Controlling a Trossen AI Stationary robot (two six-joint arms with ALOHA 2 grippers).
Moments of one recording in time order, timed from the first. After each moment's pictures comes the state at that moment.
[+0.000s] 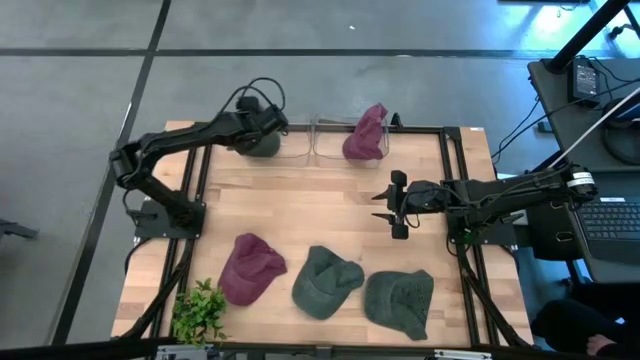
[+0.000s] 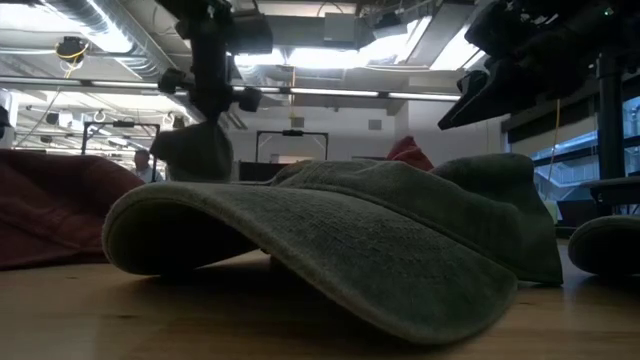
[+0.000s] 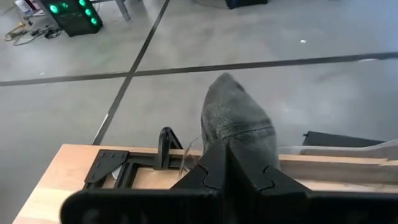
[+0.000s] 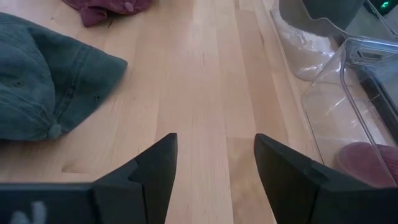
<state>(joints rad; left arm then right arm) 0.54 1.50 1.20 -0.78 -0.97 -0.86 0.05 0.97 0.53 -0.14 0.18 -0.12</state>
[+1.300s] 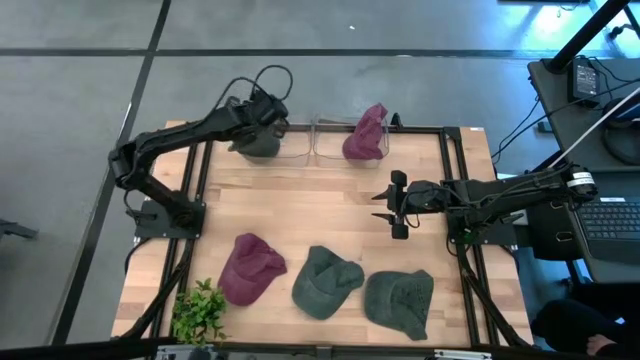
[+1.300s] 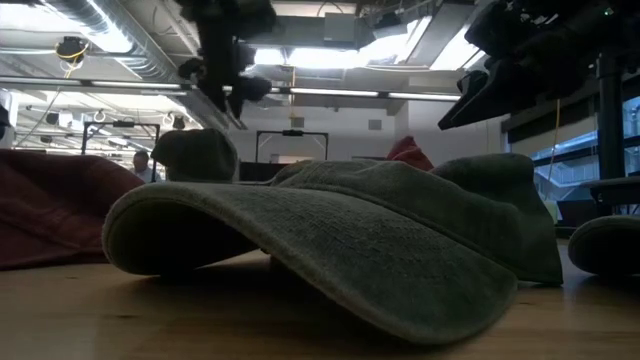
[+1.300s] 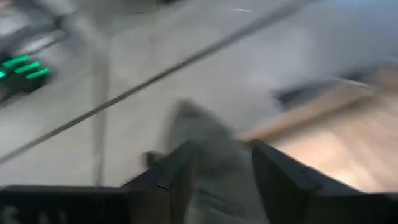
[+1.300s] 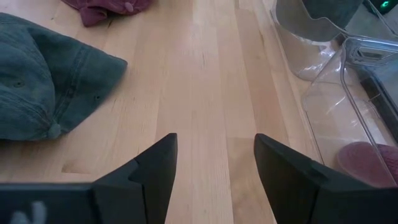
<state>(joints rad) 0.52 1.48 1.31 -0.78 -0.76 -0.36 0.05 0.97 0.53 -0.14 0.18 -0.12</state>
